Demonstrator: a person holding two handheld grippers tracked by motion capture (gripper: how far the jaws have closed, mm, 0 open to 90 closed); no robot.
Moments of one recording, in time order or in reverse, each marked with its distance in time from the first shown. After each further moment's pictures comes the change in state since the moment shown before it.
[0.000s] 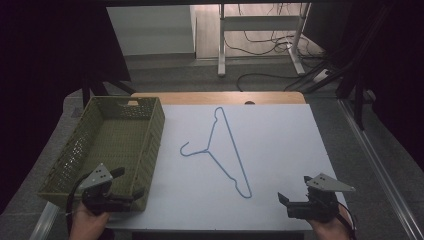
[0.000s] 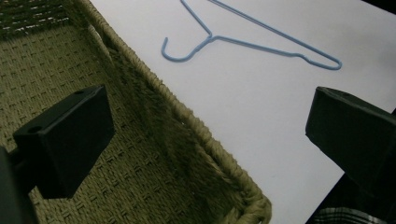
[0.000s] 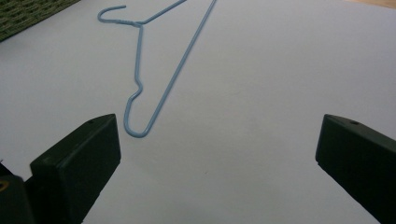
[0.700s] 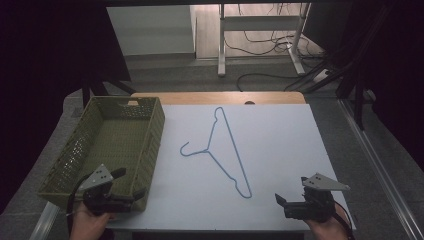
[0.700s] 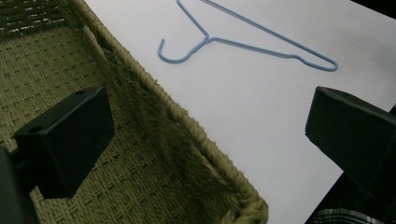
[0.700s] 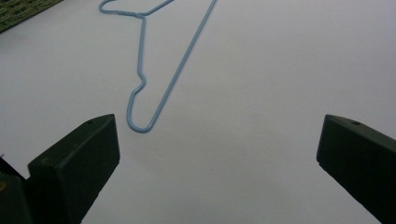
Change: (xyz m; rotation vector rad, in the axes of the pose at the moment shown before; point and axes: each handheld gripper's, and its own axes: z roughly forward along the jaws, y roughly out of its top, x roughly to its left) left arm 0.000 -0.002 0.001 -0.008 -0.013 -0.006; right arm 0.003 0.000 0.006 0.032 0.009 -0.003
